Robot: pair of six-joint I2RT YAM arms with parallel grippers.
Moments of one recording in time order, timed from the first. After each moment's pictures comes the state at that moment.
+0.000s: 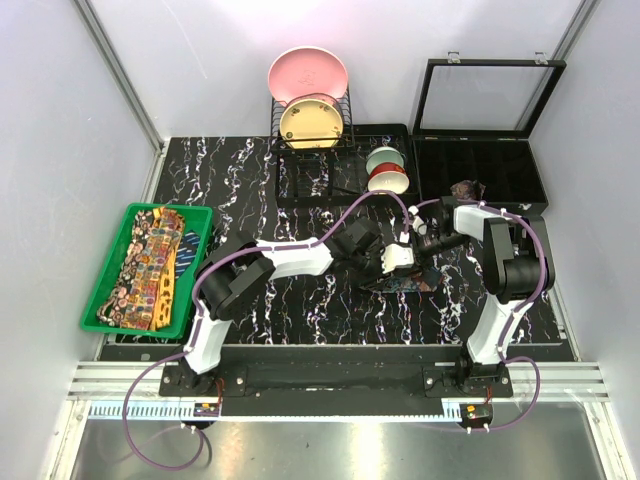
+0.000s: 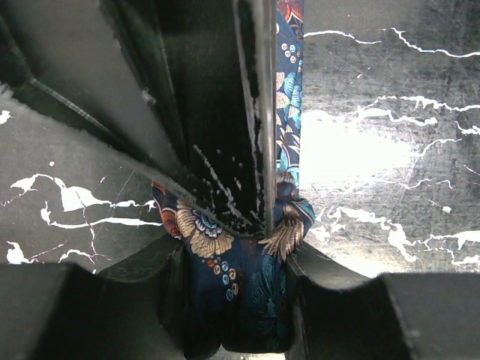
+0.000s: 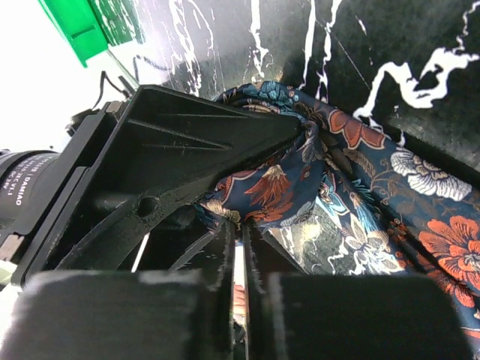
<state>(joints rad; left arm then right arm) -0.93 2.05 1.32 -0.11 0.42 0.45 0.07 1.89 1.08 -0.80 -0.95 0.06</state>
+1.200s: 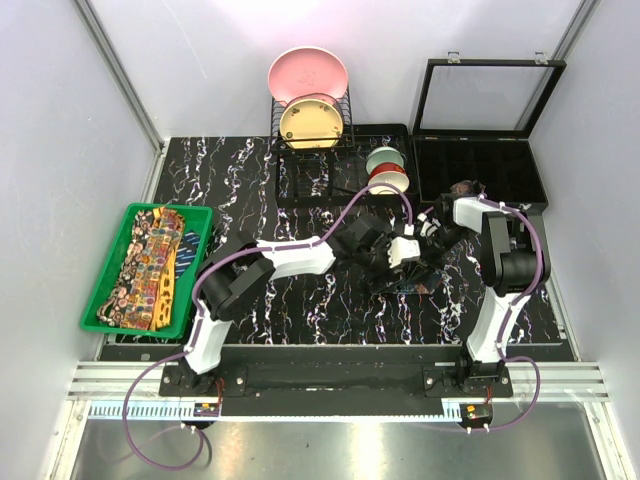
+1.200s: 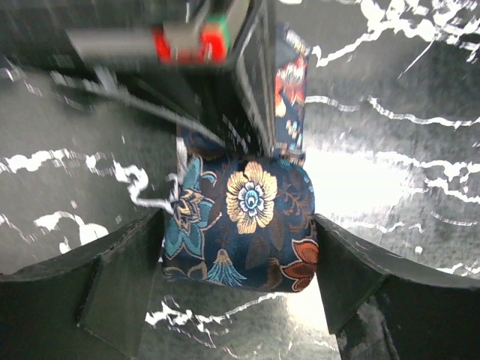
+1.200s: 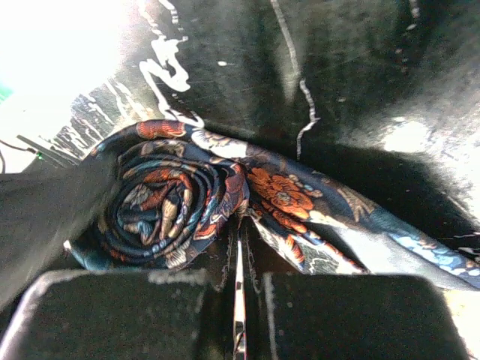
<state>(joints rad) -0.94 2.05 1.36 -0.04 0.46 0.37 0.06 1.95 1.17 -0.95 -0.56 0.16</state>
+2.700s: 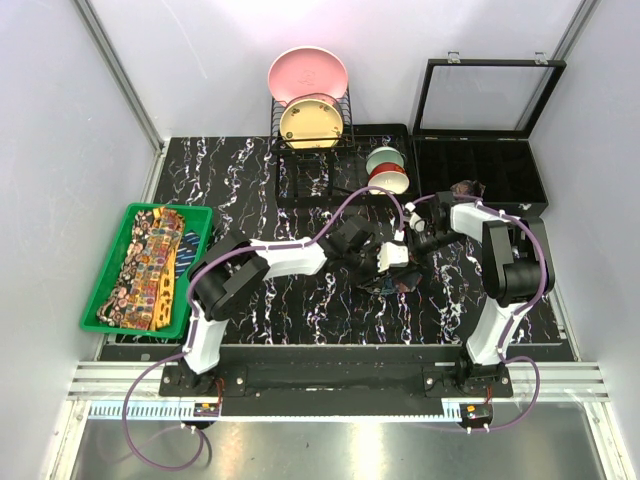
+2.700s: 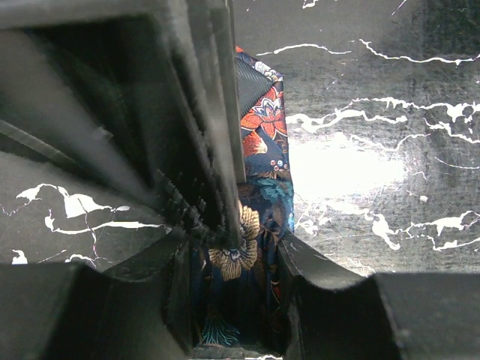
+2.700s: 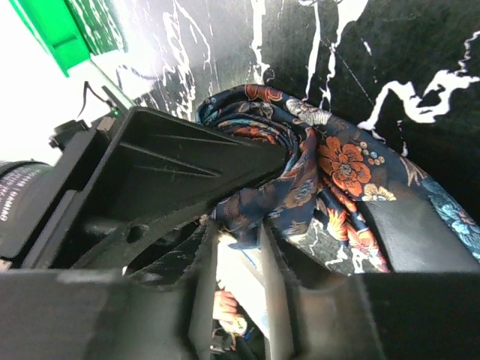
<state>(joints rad) -0.90 2.02 1.27 -0.04 0.52 0.46 0.11 1.86 1.10 -0.78 -0.89 0.11</state>
